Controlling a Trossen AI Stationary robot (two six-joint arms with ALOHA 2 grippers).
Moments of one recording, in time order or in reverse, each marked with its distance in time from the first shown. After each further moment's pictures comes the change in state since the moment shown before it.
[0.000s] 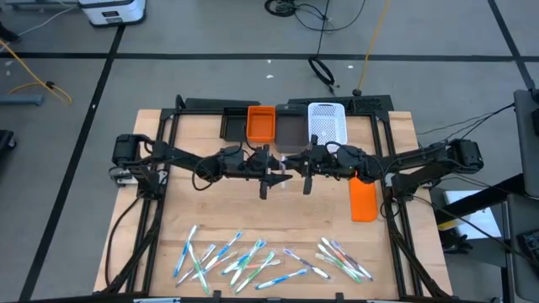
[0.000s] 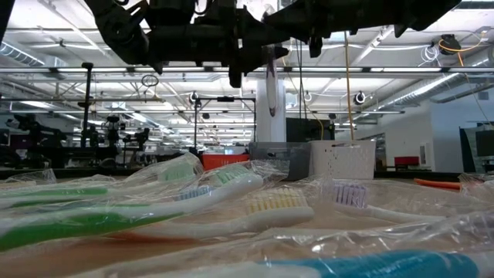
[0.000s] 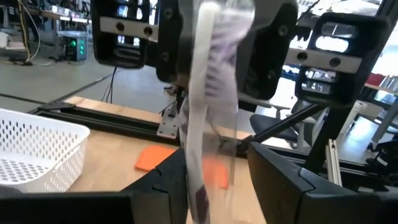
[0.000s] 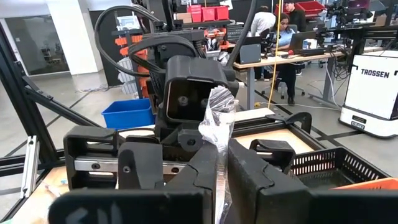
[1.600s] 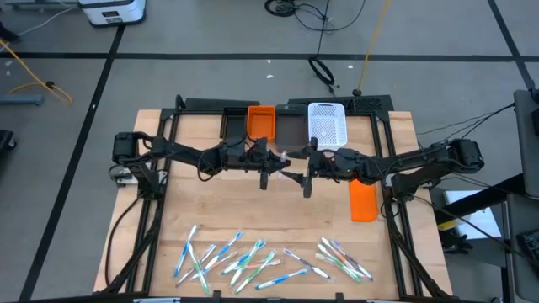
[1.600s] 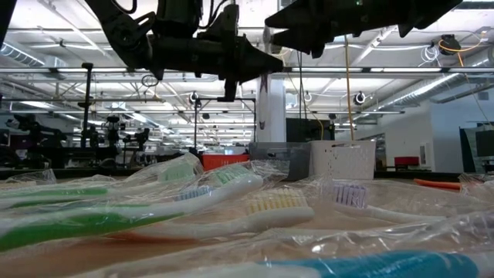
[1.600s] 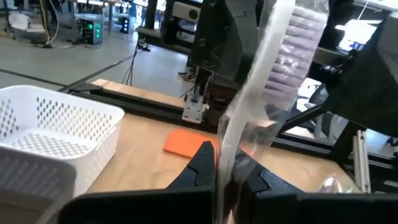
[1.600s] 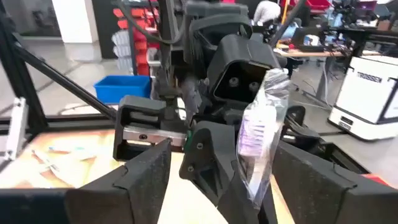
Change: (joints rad) left arm 0.097 -0.012 -0.001 -0.087 0.035 0.000; right arm 0.034 -0.008 0.000 -0.098 0.024 -0.106
